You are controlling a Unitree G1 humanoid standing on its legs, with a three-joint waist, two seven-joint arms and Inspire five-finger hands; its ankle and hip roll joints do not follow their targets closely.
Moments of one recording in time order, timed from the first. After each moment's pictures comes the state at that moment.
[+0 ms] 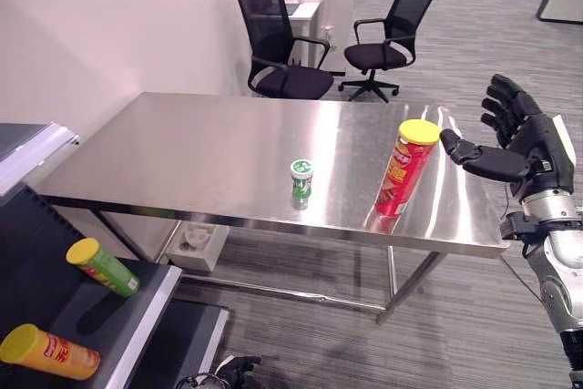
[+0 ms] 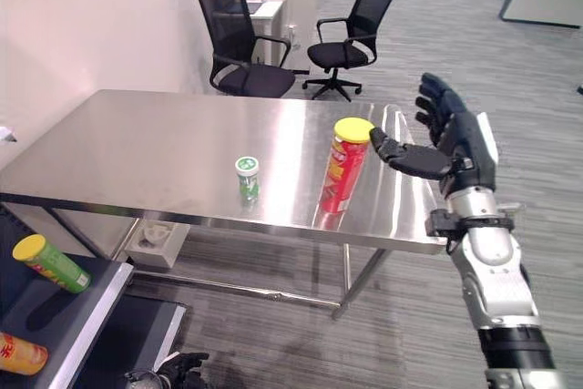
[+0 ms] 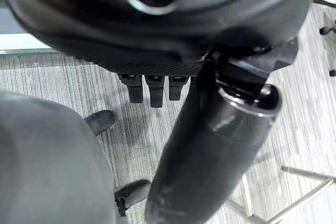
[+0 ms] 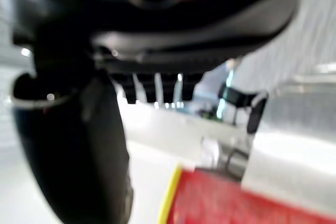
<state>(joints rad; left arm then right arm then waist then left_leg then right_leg) -0.08 0.13 -0.30 1.29 0.00 -0.07 -0.05 -0.17 -0.82 -0.09 0.06 0.56 -0.20 -0.02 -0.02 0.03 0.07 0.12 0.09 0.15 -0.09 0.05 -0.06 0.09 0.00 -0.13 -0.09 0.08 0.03</state>
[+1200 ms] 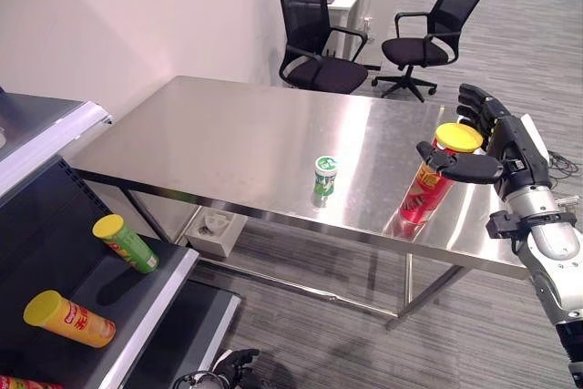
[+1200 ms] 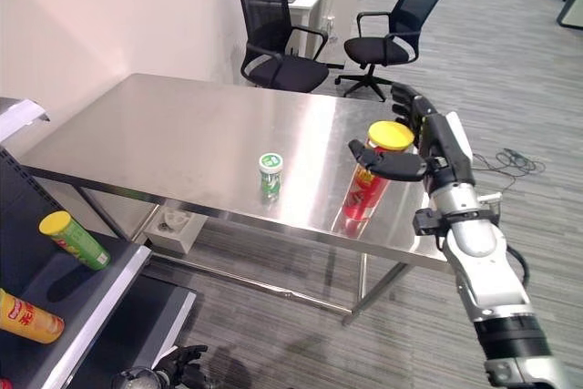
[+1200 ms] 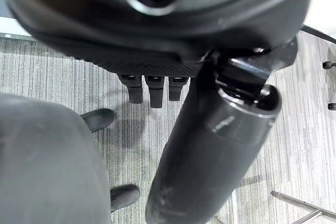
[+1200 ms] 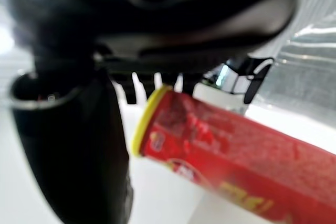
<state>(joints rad) -0.06 0.15 -0.30 1.23 -0.04 -0.08 -0.05 -0.23 -0.85 -0.01 0.11 0.44 -0.18 -0.04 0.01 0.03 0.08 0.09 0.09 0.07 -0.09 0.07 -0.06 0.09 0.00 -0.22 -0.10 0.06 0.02</state>
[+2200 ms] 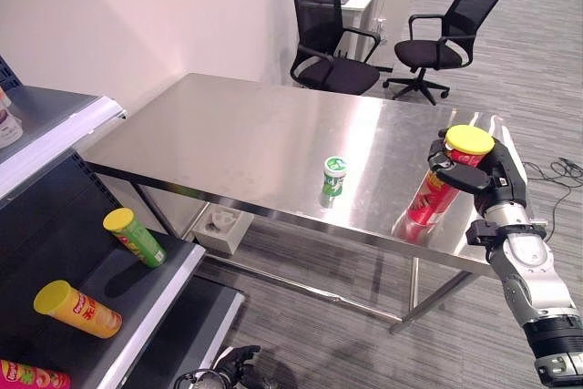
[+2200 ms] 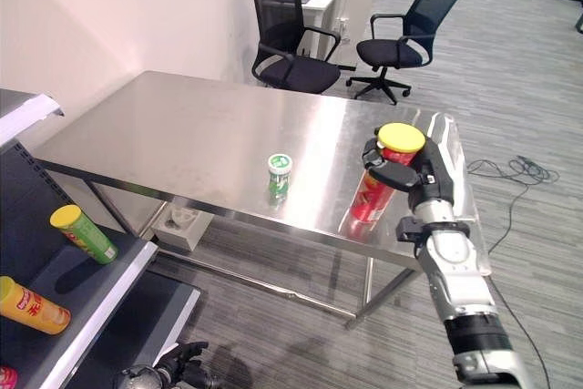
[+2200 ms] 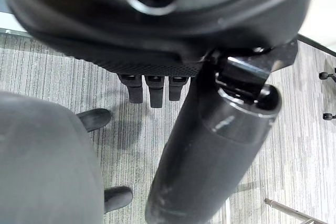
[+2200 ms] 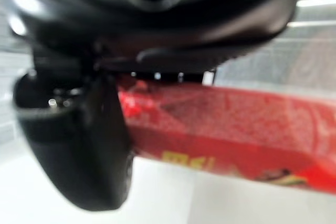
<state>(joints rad) -0.06 0.15 -0.30 1.22 -0.06 -0.08 -0.04 -0.27 -0.69 0.02 0.27 0.53 -0.16 -0.08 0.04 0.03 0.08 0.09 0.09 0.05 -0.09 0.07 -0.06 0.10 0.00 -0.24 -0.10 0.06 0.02</state>
